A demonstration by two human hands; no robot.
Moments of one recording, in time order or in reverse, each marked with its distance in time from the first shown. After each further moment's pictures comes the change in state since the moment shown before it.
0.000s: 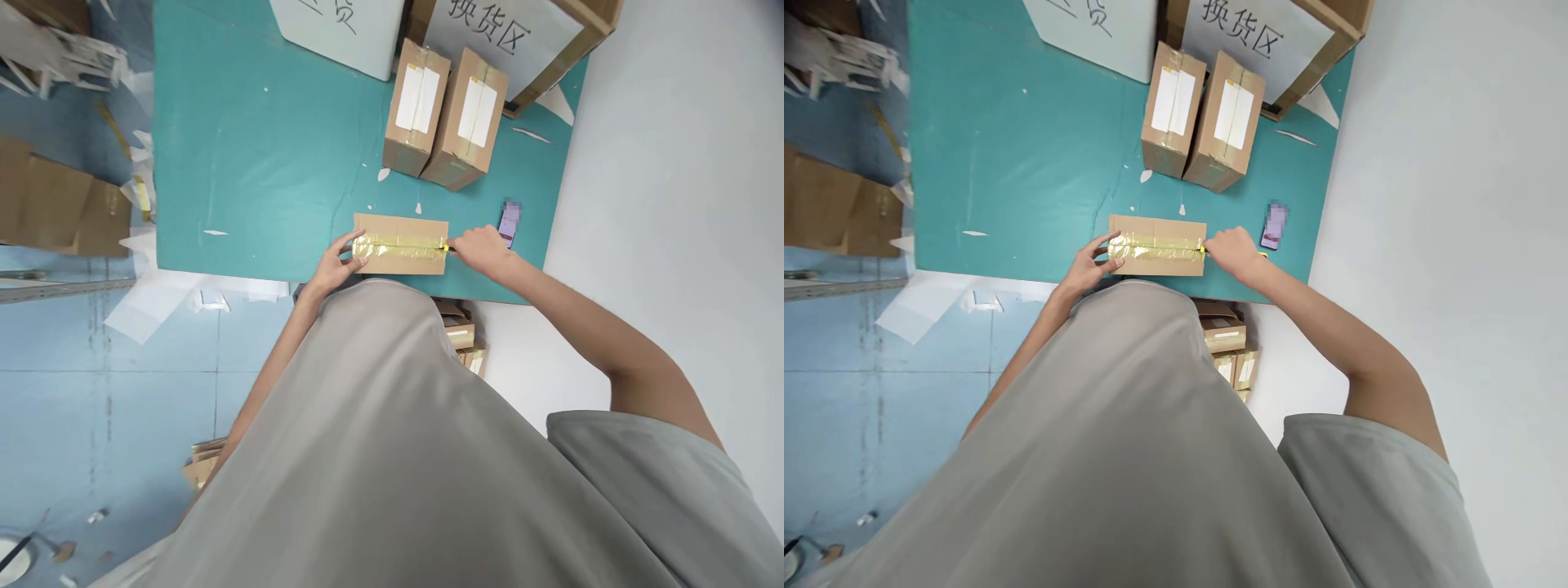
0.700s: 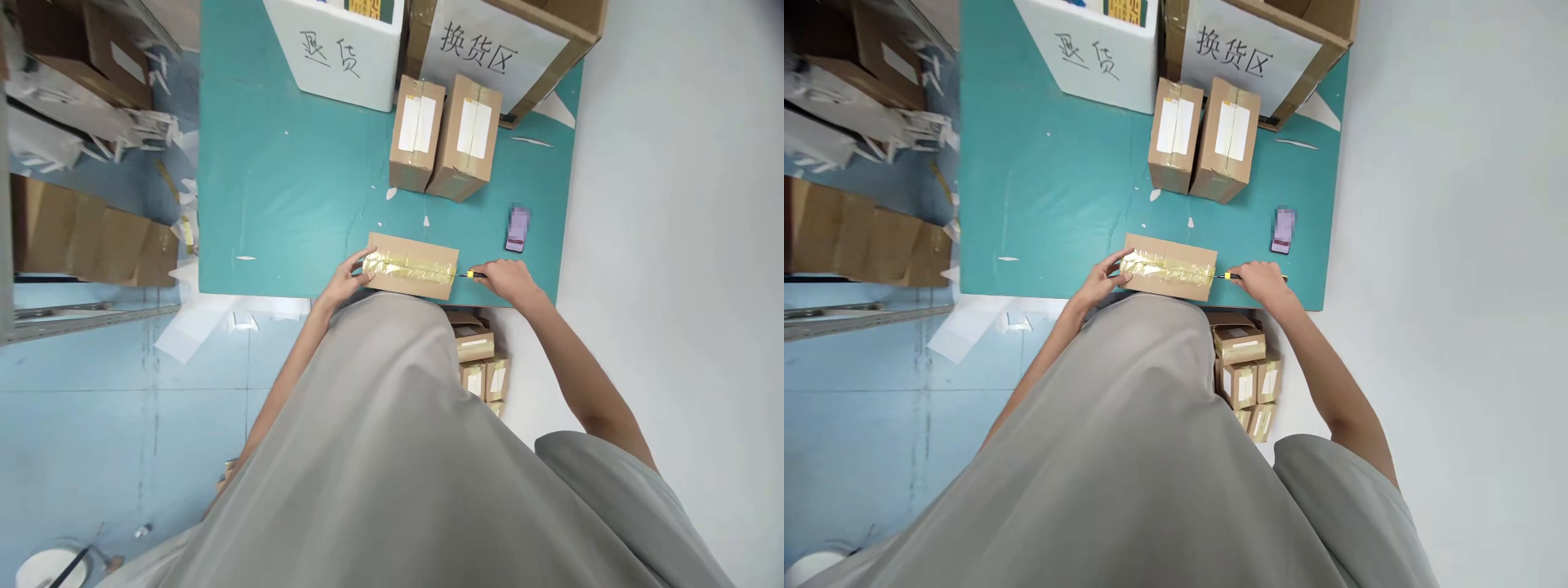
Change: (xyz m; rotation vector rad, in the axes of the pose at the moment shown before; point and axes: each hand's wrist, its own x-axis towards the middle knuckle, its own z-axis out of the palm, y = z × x) left_hand 0.000 0.013 -0.012 0.003 -0.115 -0.044; right_hand -0.047 0.017 0.072 0.326 0.044 0.211
